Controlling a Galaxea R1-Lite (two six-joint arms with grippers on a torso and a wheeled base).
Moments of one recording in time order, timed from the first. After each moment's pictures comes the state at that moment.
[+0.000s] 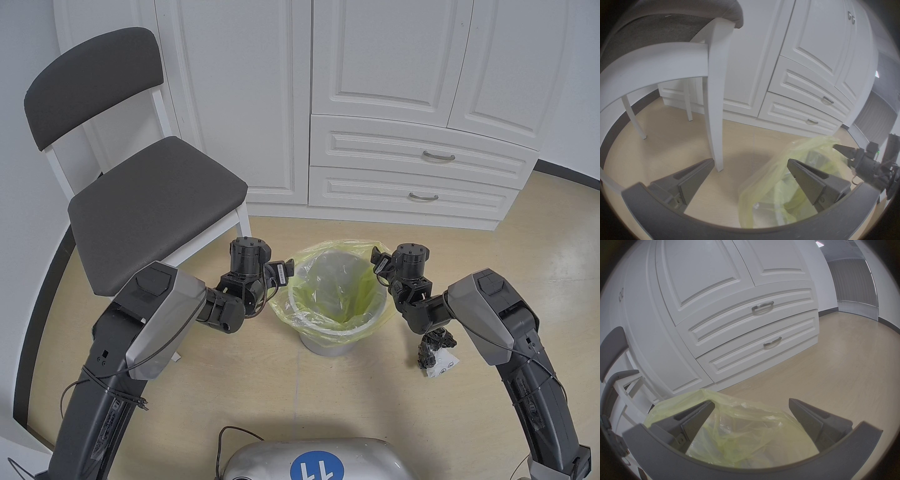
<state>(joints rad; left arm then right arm) -0.42 2.71 -1.83 -0.60 0.19 -0.29 0.31 2.81 -1.88 -0.81 -0.41 0.50</state>
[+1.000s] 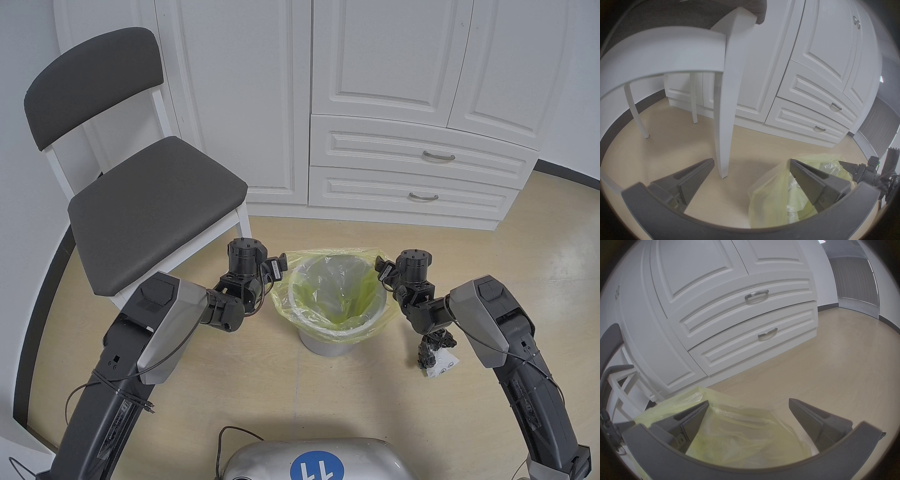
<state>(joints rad) -0.39 2.82 -2.00 -0.59 0.24 -0.31 0.27 2.89 -1.98 -0.72 -0.36 0.51</state>
